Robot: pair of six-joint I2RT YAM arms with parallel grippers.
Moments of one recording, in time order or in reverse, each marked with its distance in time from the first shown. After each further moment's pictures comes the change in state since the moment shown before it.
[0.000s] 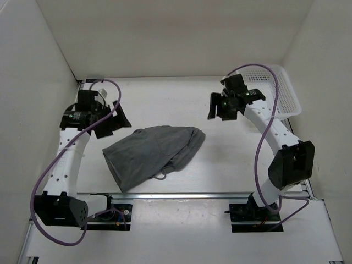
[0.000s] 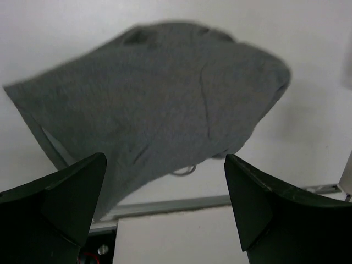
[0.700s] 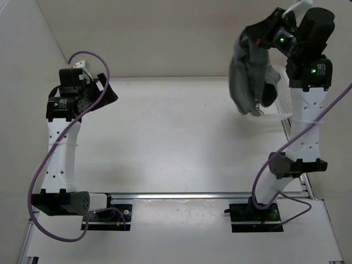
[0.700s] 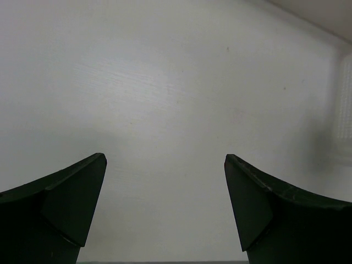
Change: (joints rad) left arm 0.023 0.102 0.225 0.042 -0.150 0.034; right arm -0.351 0.110 0.923 0.075 -0.272 0.134
